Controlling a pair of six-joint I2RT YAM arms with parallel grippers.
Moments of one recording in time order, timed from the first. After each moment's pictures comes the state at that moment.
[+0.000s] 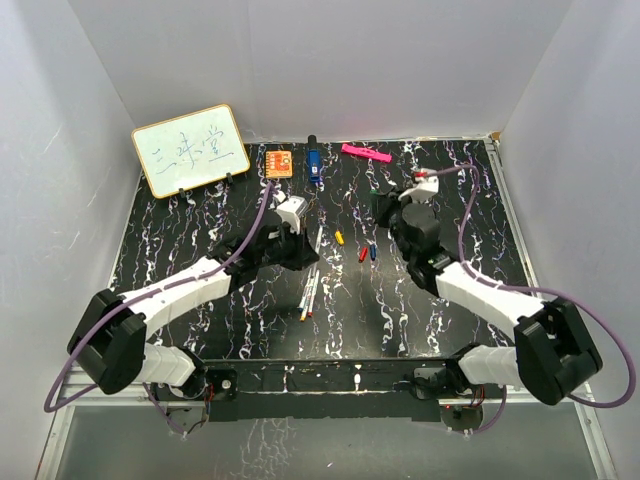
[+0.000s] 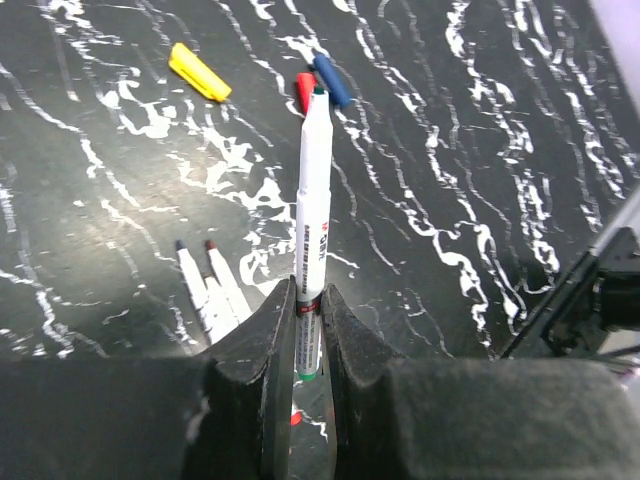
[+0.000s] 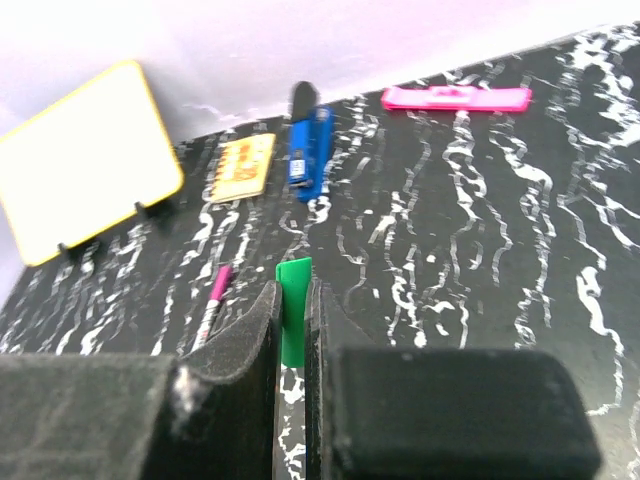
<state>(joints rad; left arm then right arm) -0.69 1.34 0.83 -0.07 0.19 -0.37 0.52 1.28 0.73 0.42 0.35 0.48</state>
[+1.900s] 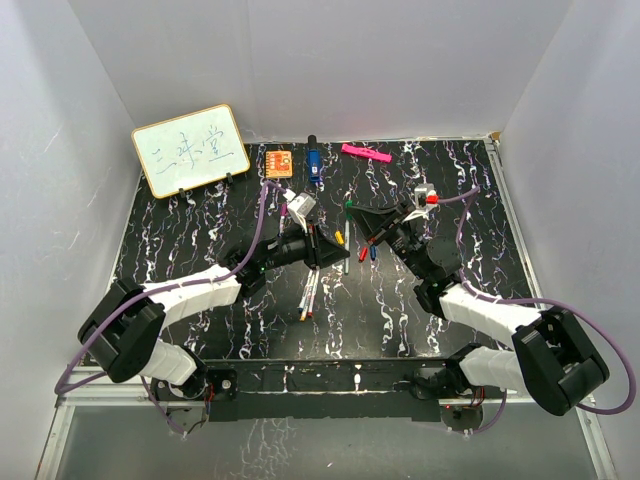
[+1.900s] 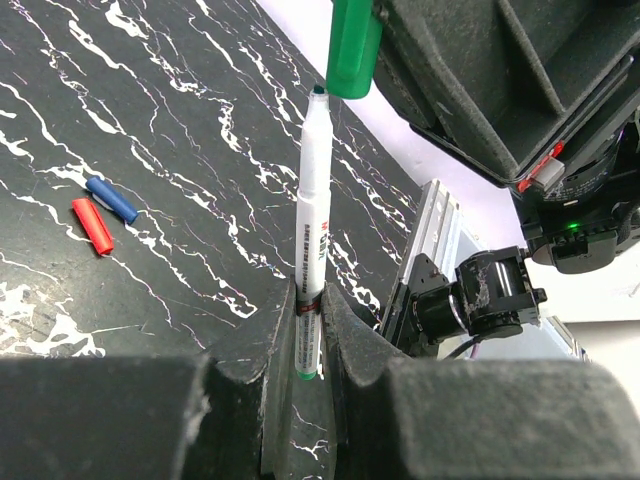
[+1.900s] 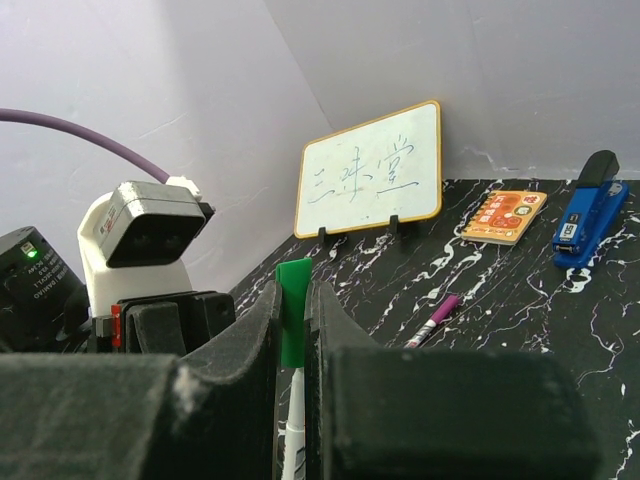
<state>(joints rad) -0.74 1.42 0.69 0.59 0.46 -0.62 0.52 1.19 0.44 1.09 -0.16 0.57</state>
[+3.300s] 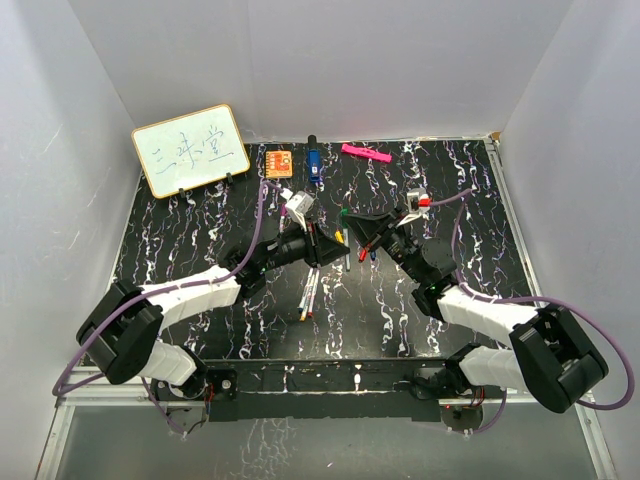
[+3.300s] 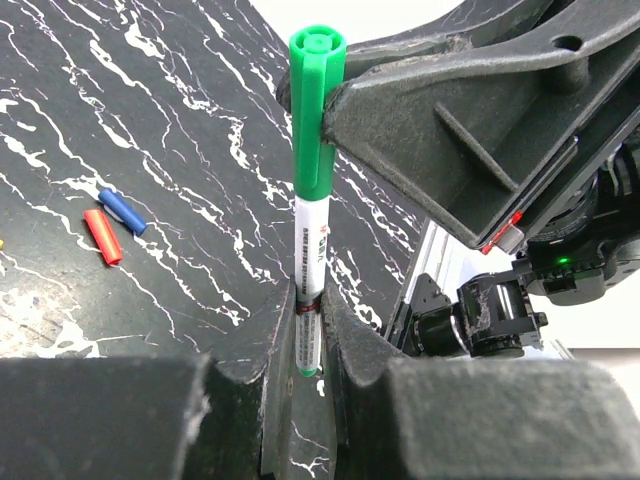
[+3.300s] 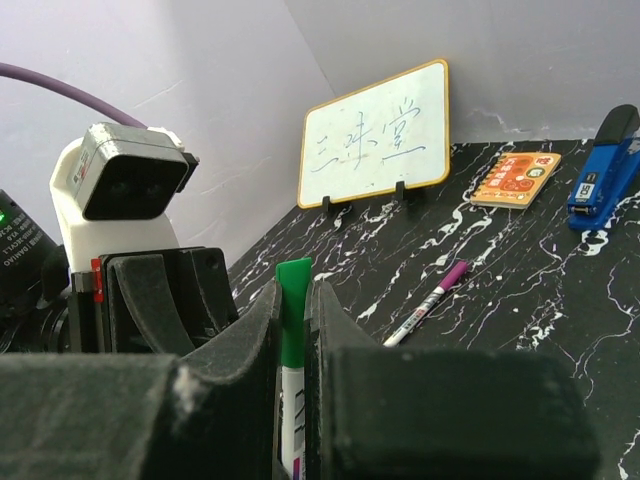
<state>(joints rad) -0.75 1.41 0.69 0.59 0.40 -0.64 0.56 1.21 0.42 1.07 -0.16 0.58</state>
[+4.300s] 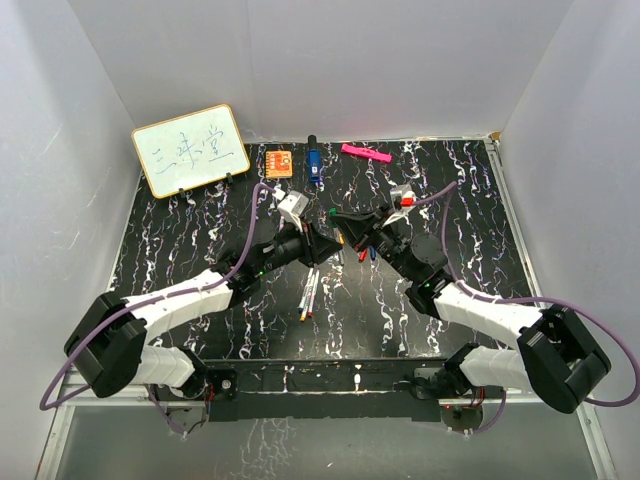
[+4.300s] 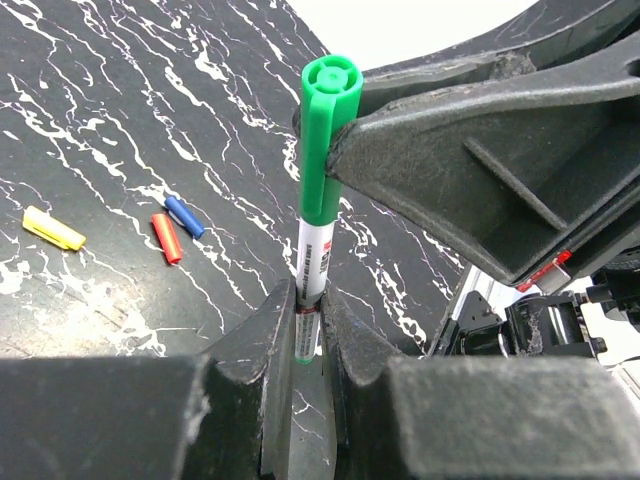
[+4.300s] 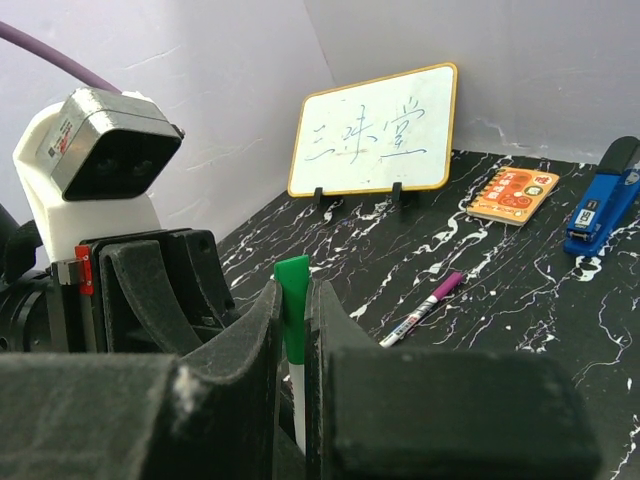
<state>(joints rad) -0.76 1.32 0.69 0.49 0.24 -0.55 0.64 1.20 0.50 0.93 -0.14 0.44</state>
